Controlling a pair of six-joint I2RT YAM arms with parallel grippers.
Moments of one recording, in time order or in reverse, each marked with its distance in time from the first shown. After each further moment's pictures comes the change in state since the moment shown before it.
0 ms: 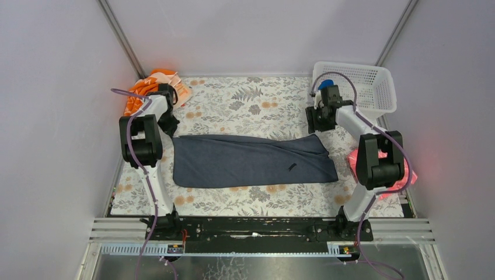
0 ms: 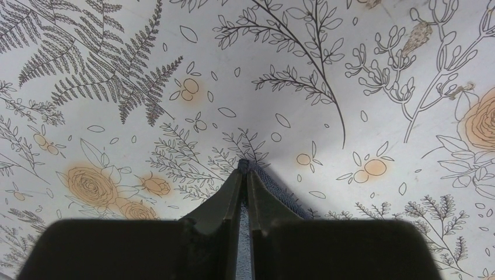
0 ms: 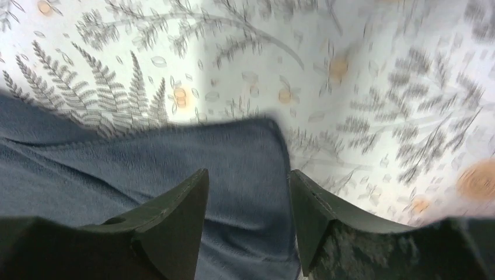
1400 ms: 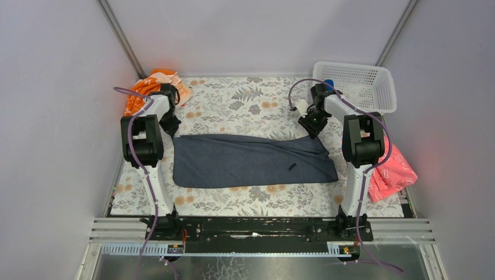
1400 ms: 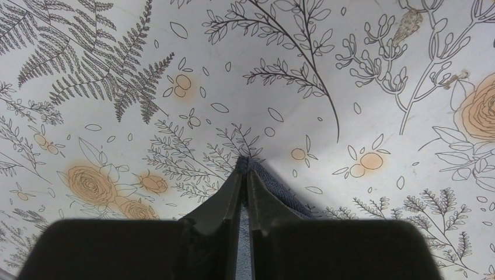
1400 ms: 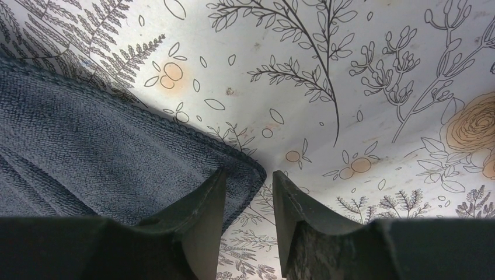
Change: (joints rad) left arm -0.020 0.000 0.000 0.000 -0.014 0.012; right arm 0.013 0.351 0.335 -0.275 -0.080 -0.749
